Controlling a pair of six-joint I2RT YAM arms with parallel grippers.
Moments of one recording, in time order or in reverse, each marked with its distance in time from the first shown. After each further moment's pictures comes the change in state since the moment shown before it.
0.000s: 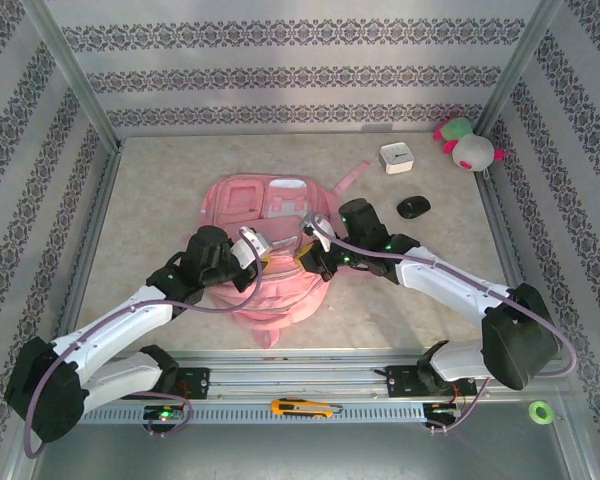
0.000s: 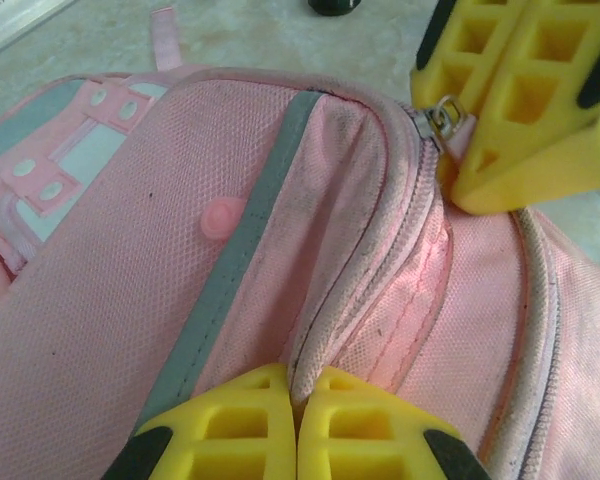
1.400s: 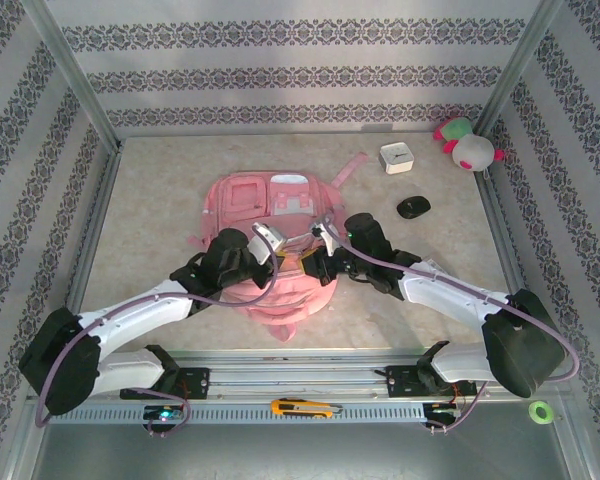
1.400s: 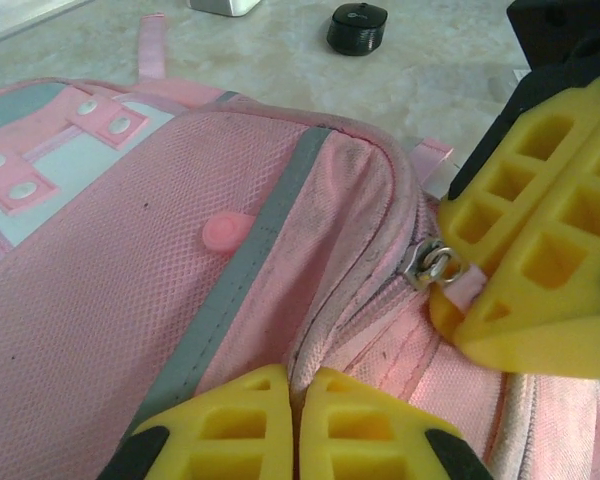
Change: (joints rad) left arm -0.119 0.160 0.001 0.225 -0.125 -0.199; right arm 0.014 -0.044 -0.166 0.247 0.060 0.292
